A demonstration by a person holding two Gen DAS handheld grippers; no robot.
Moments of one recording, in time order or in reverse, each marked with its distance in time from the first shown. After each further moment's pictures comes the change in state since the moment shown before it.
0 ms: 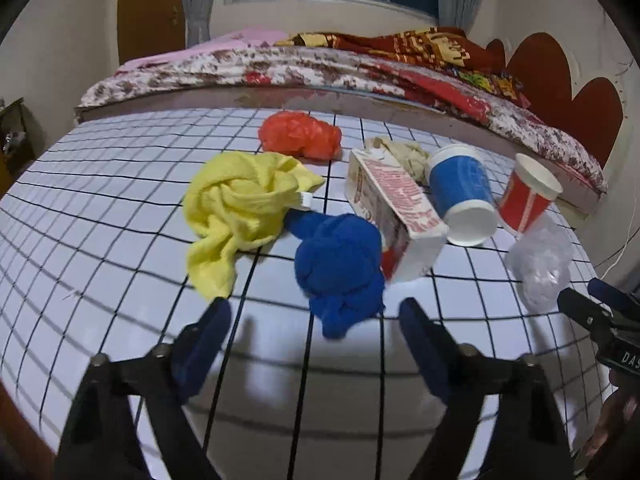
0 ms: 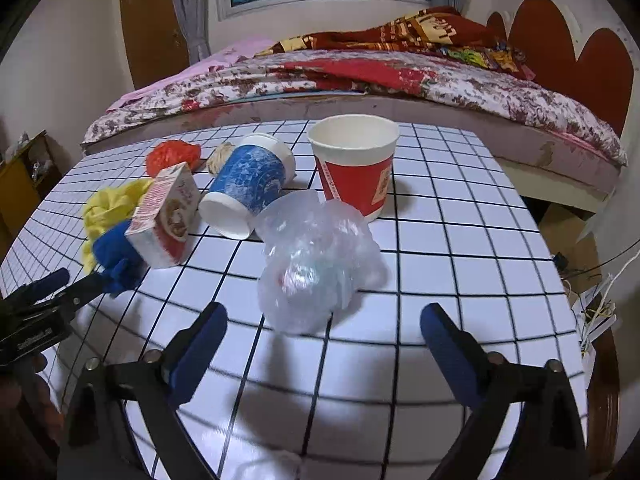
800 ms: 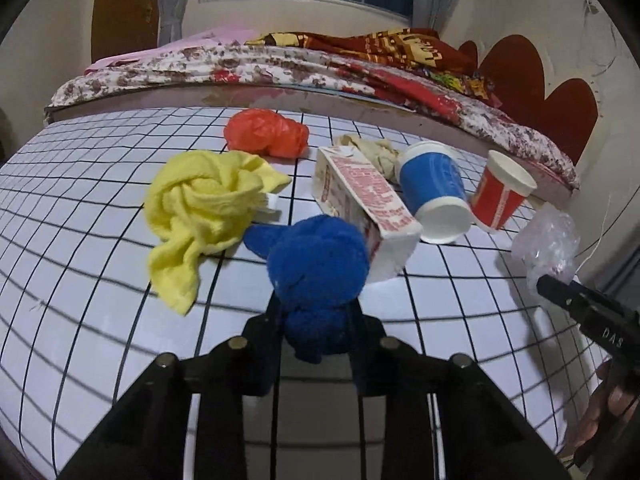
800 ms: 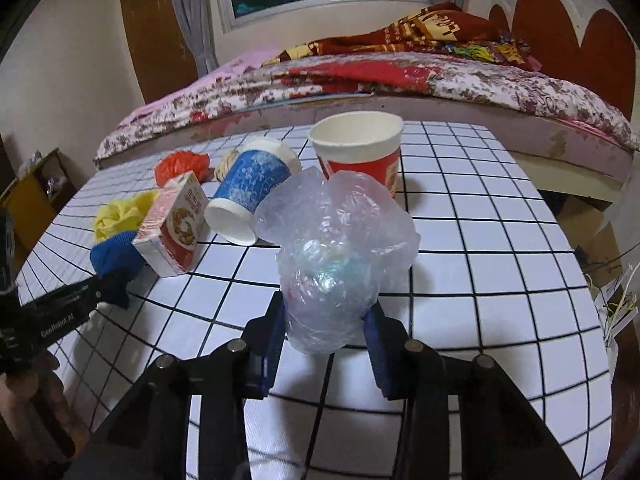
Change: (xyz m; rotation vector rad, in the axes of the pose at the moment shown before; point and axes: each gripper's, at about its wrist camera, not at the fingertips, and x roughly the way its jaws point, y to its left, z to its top) left arm -0.009 -0.002 -0.005 0.024 -0.009 -0.128; right arm -0.002 -0.013 -0.008 0.044 -0.045 0.083
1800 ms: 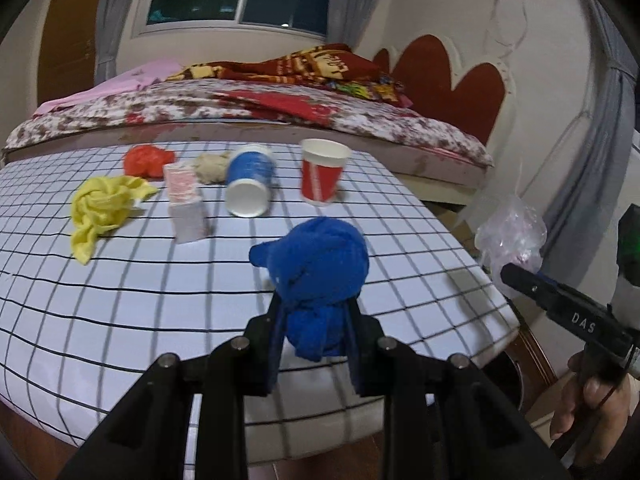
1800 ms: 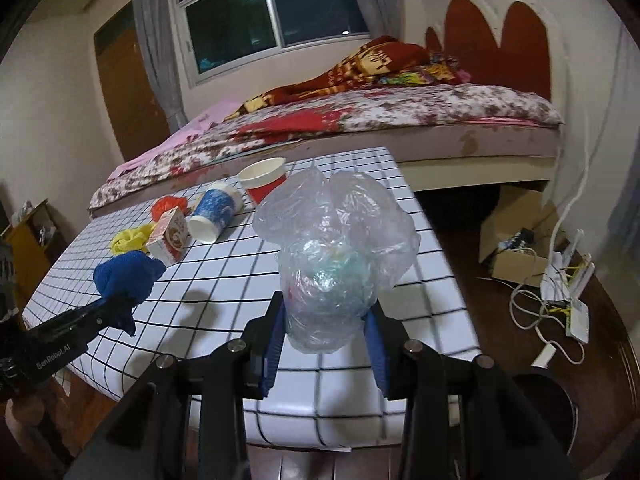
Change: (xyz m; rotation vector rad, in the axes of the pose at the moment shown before) left arm -0.080 -0.123 -0.052 0.139 -0.081 -0.211; right arm -0.151 -0.076 -0.074 0.129 -0.162 -0.089
